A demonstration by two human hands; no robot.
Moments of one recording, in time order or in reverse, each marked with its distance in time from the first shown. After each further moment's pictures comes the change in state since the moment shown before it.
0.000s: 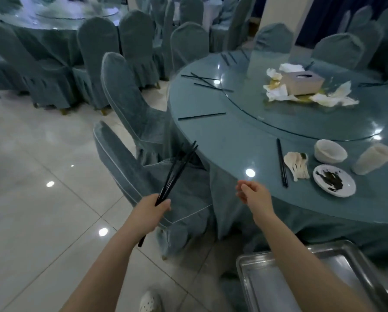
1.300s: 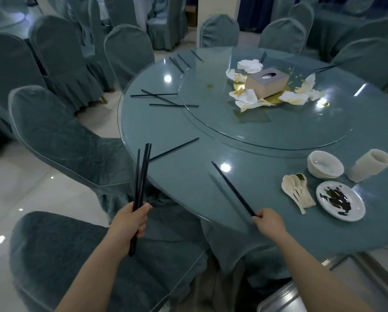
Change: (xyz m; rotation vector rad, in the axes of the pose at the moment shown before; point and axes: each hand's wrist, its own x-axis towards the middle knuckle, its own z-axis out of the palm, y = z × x) left_hand 0.264 0.079 -0.044 -0.494 -0.175 -0.118; right_hand 0.164 -0.018 -0.008 -0.865 0.097 0.266
